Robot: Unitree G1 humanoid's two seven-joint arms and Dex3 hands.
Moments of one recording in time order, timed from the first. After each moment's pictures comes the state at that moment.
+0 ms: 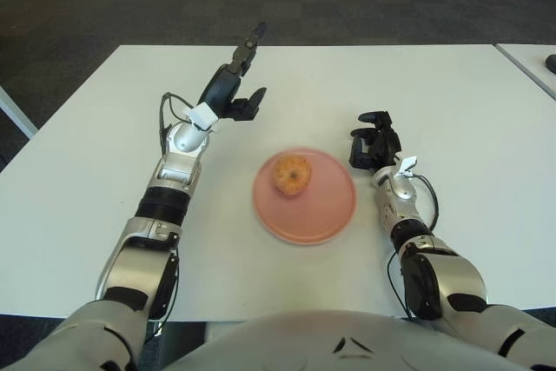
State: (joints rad) left arm -0.50 0.24 -0.02 0.45 0.03 -0.48 -0.13; right arm -0.49 0.00 -0.20 1.09 0.11 -0.68 0.14
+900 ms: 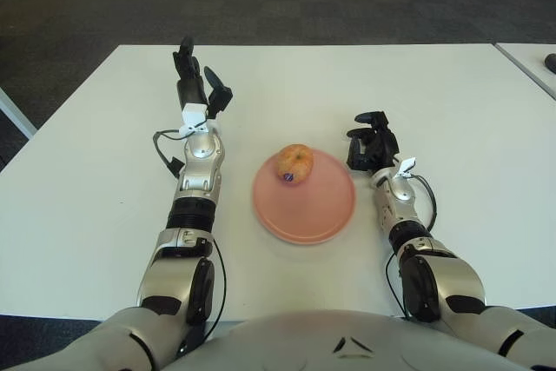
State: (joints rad) left arm -0.44 0.03 0.13 0.42 0.07 -0.29 0.34; right arm -0.48 0.01 -0.21 1.09 0.12 -0.69 0.18
